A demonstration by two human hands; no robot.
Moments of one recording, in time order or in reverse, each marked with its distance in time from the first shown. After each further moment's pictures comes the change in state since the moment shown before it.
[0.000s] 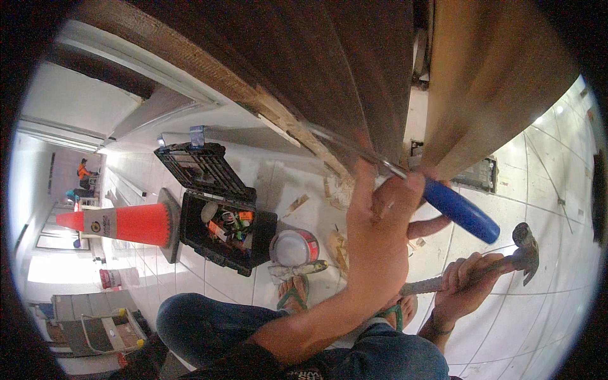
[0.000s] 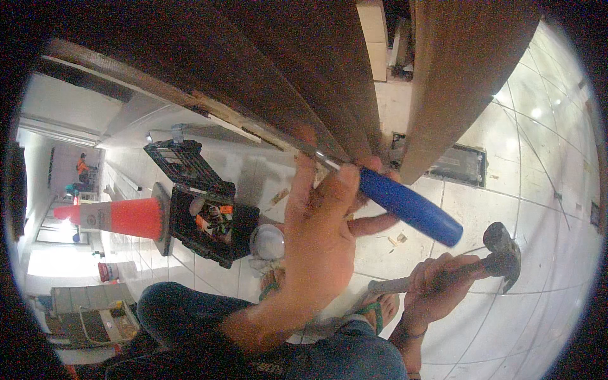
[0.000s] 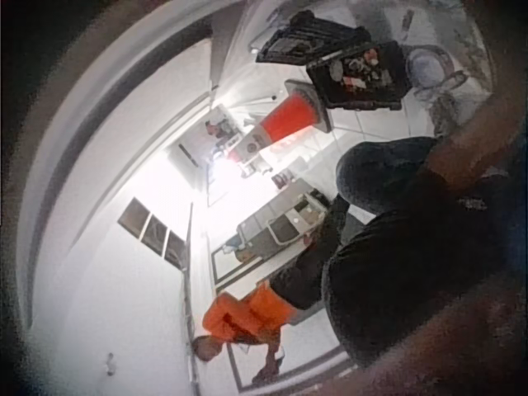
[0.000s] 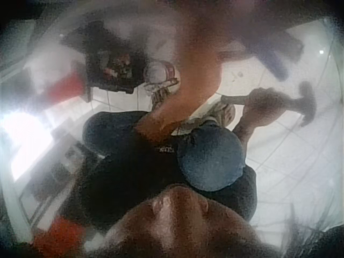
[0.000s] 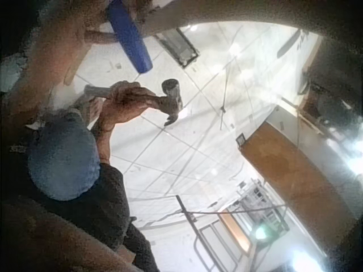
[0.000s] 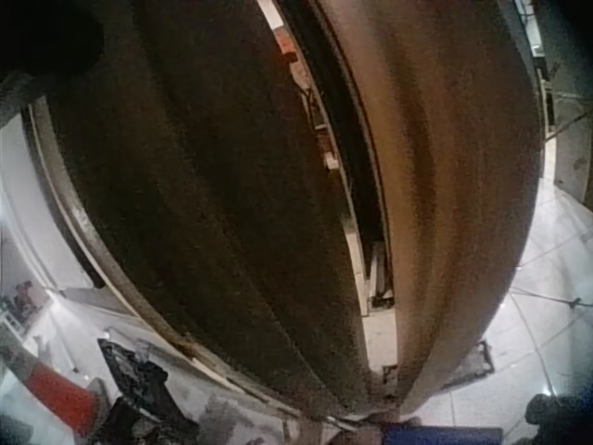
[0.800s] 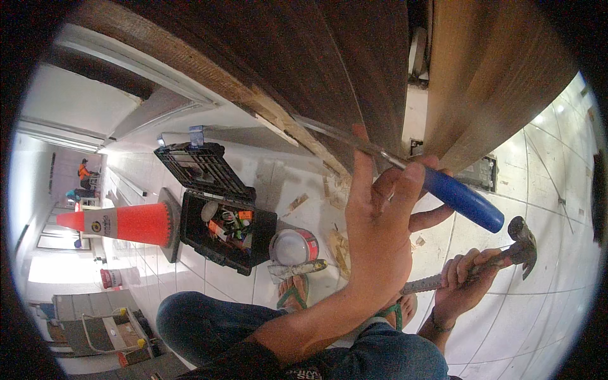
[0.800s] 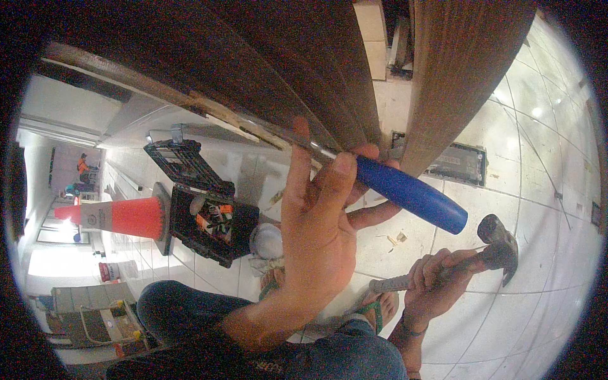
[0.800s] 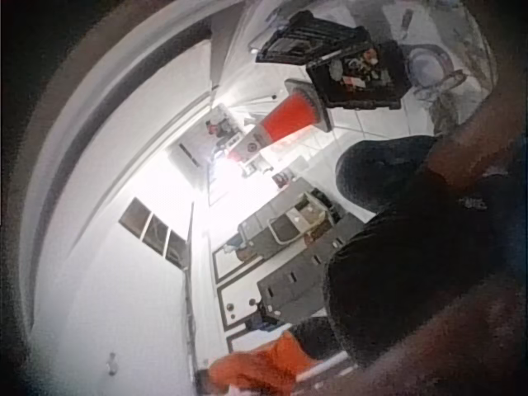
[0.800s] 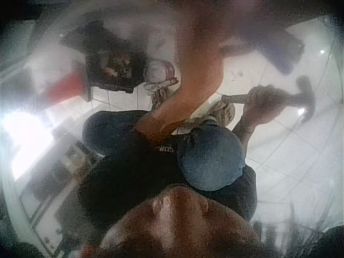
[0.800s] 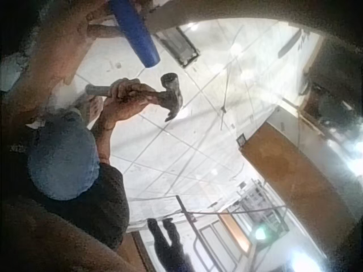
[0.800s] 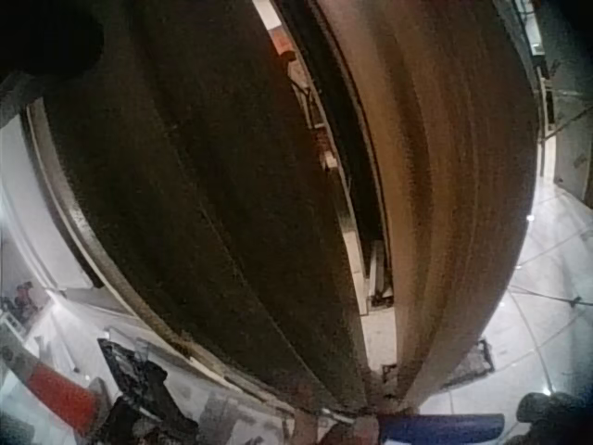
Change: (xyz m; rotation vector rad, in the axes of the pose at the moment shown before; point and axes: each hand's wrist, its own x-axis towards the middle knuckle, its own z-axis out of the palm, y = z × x) left_hand 0.003 0.001 0.010 0.034 0.007 0.049; right_hand 0.006 -0.003 0.002 -0.033 -0.138 0.056
